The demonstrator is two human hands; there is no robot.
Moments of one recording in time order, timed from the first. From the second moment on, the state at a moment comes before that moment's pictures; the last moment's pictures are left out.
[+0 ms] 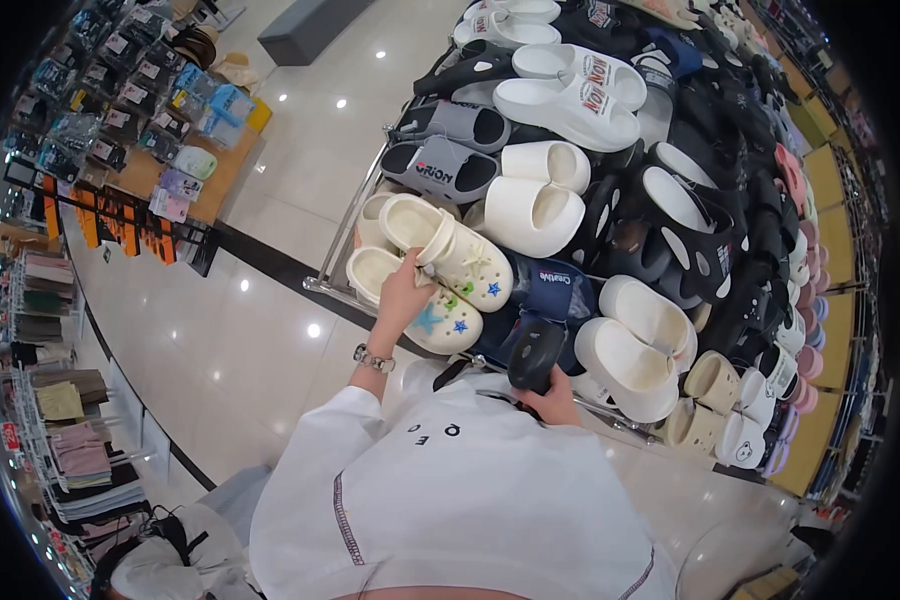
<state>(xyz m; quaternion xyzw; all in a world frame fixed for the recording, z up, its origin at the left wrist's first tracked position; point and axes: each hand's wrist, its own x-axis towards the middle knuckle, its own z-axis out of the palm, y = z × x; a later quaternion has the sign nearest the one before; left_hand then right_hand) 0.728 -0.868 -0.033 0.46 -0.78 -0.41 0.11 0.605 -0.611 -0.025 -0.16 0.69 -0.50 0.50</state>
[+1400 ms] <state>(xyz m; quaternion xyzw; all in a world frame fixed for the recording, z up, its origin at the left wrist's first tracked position) 0.579 -1.078 -0.065 0.49 -0.79 -0.37 0.06 0.602 -0.619 -0.030 -0.07 0.71 -0.55 0.43</state>
